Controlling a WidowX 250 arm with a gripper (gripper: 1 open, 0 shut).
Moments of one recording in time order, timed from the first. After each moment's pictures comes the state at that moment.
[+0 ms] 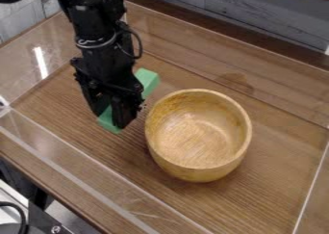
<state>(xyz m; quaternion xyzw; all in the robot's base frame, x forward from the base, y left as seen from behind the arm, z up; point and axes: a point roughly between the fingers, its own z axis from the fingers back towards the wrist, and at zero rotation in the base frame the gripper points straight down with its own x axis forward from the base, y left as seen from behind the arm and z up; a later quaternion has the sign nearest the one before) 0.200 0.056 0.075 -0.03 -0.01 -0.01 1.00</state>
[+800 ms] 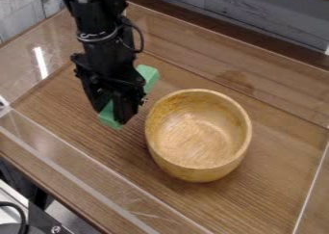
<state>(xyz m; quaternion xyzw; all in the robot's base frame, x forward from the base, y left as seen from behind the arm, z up) 0.204 0.057 0.078 -0.04 0.00 0.00 1.00</state>
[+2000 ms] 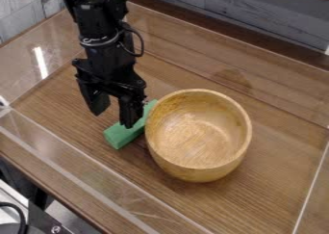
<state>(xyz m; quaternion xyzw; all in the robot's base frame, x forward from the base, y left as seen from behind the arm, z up) 0.207 0.060 0.067 -0.04 0.01 0.01 1.00</state>
